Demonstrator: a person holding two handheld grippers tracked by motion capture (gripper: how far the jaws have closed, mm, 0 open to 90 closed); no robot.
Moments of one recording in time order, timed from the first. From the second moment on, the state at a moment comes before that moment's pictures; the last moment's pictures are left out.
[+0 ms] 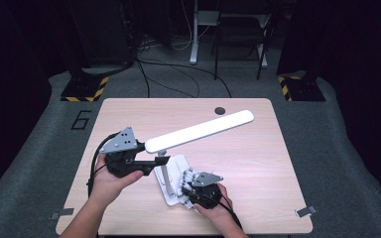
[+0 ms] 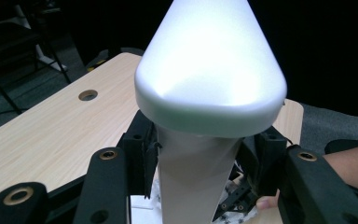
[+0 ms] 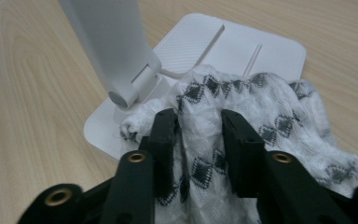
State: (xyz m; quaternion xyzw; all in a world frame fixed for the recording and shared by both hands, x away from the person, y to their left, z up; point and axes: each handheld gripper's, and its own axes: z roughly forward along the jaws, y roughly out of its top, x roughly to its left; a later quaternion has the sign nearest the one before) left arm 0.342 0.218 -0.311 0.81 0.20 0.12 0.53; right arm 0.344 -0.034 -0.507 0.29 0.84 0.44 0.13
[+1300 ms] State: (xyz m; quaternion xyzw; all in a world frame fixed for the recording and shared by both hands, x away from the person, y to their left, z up) left arm 0.358 0.227 -0.310 0.83 0.14 0.07 0.54; right arm 0.349 -0.040 -0.447 0.28 0.77 0.57 0.04
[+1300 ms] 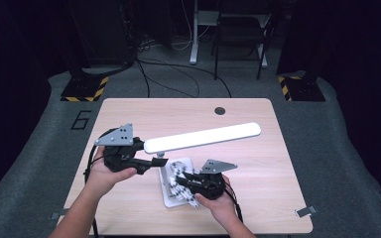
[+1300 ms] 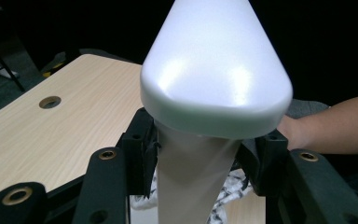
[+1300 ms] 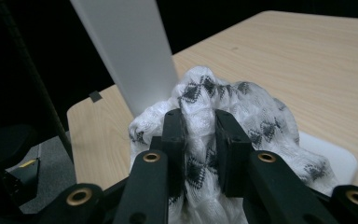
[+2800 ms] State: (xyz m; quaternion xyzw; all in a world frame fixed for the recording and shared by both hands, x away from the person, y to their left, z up) left arm 0.354 0.226 -0.310 0.83 0.15 0.08 0.53; right arm 0.342 -0.023 -0.407 0.25 0.73 0.63 0.05
